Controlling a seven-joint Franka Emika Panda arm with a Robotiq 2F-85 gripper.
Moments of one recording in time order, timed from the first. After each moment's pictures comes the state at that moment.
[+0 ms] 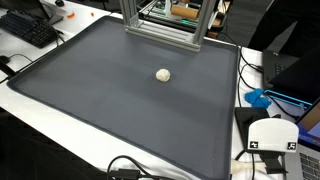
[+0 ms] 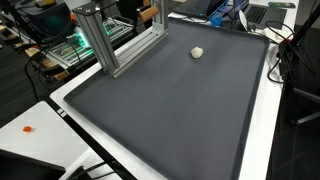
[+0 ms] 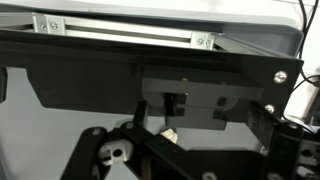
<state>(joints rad) 0.15 -0.76 0.24 -2.61 0.15 1.93 0.15</state>
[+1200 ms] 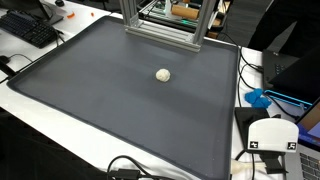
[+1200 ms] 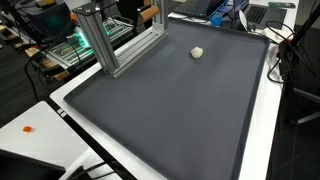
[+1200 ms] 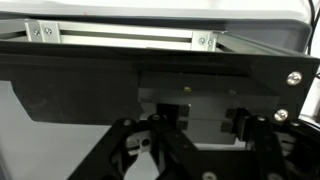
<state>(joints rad) 0.16 -0.74 0.24 -2.65 0.15 1.99 0.20</state>
